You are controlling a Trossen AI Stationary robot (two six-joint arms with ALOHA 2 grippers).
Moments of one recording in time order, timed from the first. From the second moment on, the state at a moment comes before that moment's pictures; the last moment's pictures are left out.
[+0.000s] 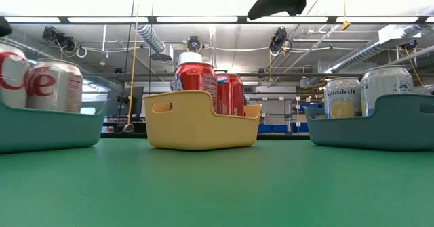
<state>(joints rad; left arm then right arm) -1.03 1.40 0.86 -0.93 -0.42 -1.05 0.25 1.42 1.11 -0.36 0.38 0.18</state>
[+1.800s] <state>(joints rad) -0.56 0.82 0.76 -1.54 -0.25 -1.66 0.25 1.42 1.11 -0.45 0.38 0.18</state>
